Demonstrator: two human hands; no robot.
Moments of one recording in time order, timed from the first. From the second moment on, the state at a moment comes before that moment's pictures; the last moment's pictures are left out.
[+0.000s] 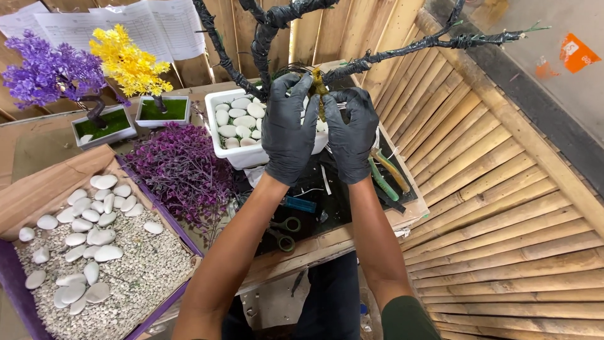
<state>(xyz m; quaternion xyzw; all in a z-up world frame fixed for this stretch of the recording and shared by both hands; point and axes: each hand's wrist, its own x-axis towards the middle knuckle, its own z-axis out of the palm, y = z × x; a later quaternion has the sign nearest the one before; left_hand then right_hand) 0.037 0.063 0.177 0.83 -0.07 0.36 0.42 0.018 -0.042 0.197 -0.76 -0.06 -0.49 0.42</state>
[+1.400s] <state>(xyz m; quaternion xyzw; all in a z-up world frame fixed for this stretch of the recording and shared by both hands) 0.044 0.053 0.178 0.78 -0.05 0.39 0.49 0.020 -0.036 0.190 -0.75 -0.05 -0.51 0.41</state>
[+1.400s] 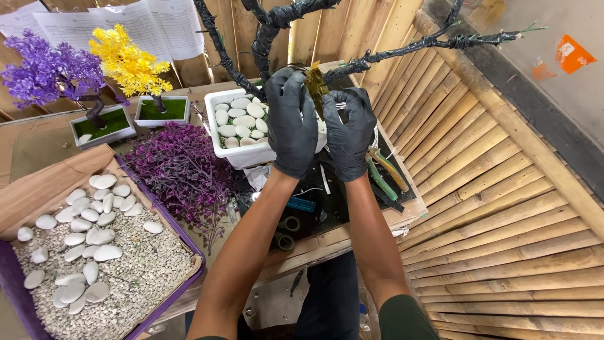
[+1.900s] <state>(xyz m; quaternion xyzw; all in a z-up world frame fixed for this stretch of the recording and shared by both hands) 0.056 0.055 0.168 0.79 -0.16 0.41 0.43 0.028 -0.046 0.190 -0.76 -0.05 -0.50 0.42</state>
